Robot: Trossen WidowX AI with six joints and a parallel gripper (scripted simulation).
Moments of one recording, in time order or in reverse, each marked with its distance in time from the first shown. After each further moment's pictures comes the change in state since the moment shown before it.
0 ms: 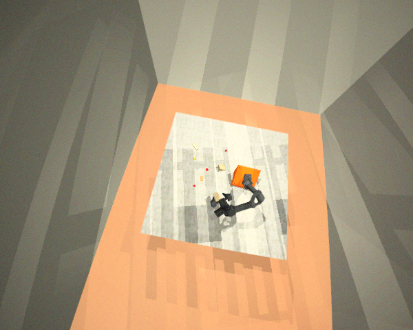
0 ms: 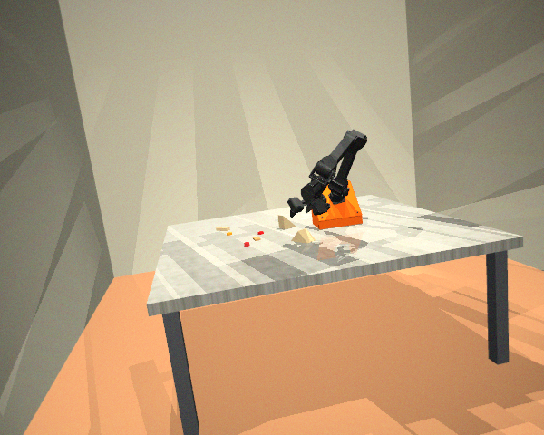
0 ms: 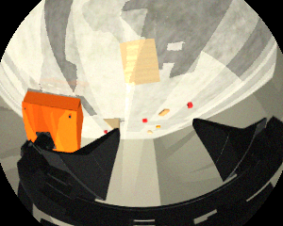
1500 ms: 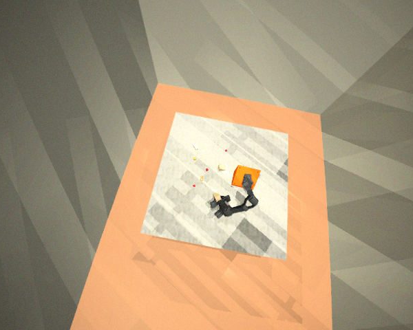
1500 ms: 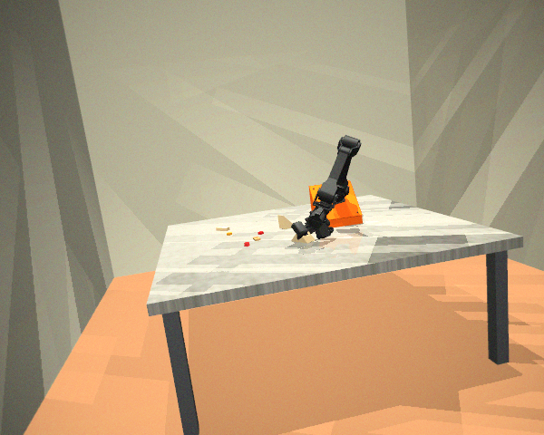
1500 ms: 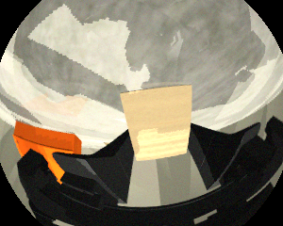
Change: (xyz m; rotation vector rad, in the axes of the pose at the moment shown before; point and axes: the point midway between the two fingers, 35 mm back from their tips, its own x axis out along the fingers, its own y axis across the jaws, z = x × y) arm 0.073 0.010 0.070 -0.003 -0.007 0.002
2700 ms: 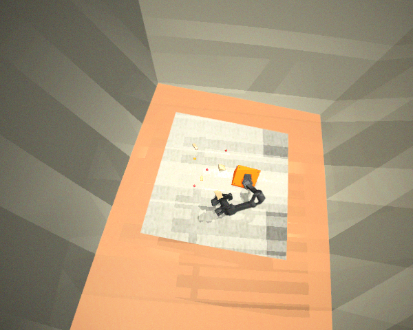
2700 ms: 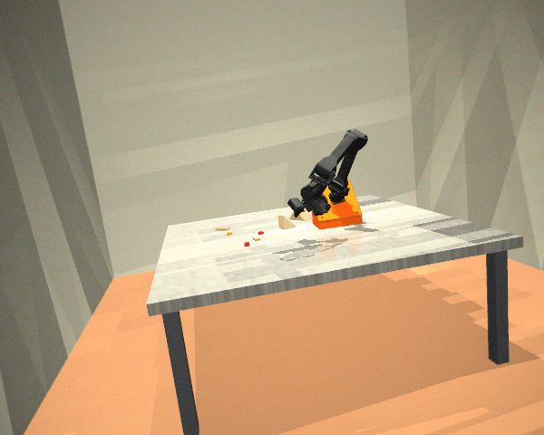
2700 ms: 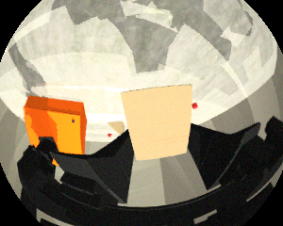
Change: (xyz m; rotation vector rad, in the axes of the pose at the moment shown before) arm -0.067 -0.001 -0.068 0.041 -0.017 0.014
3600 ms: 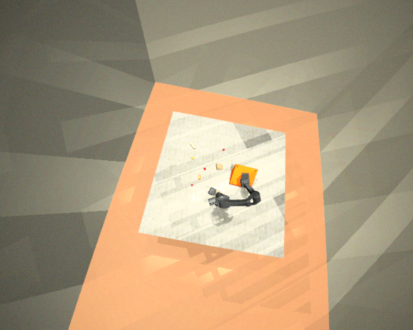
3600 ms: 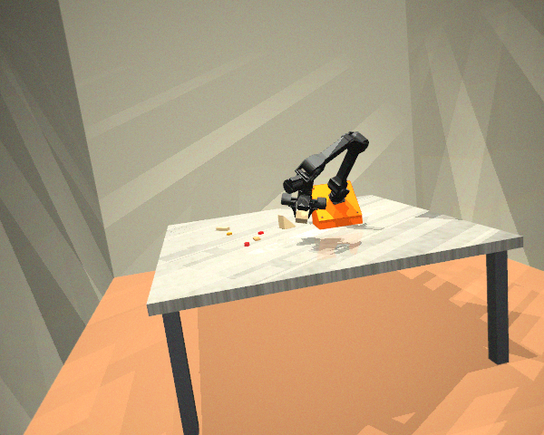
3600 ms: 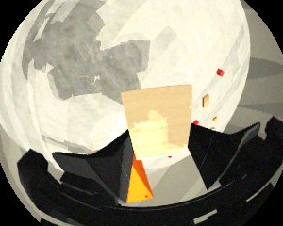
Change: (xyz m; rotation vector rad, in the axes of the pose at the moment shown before) arm 0.016 0.010 -0.007 0.770 -0.256 0.269
